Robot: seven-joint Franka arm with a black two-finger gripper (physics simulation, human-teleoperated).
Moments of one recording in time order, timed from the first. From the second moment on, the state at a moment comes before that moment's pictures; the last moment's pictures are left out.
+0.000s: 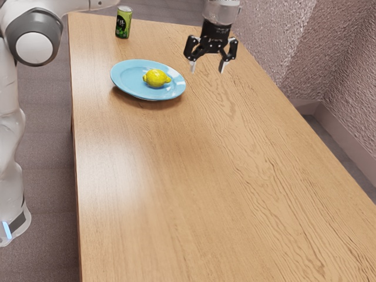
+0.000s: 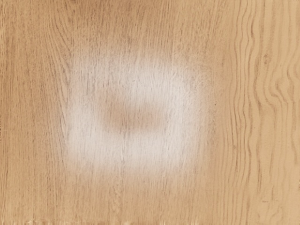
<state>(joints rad) -0.18 0.04 0.31 -1.36 -0.04 1.43 -1.53</state>
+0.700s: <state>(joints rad) -0.27 -0.06 0.66 -1.60 -0.09 1.39 -1.10</state>
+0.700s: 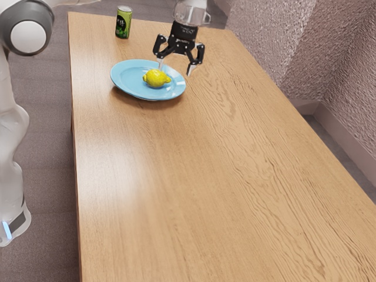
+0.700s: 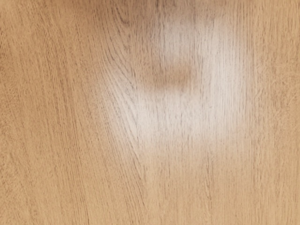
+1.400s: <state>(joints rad) 0.25 0.13 0.50 -1.60 -0.14 1.73 0.17</state>
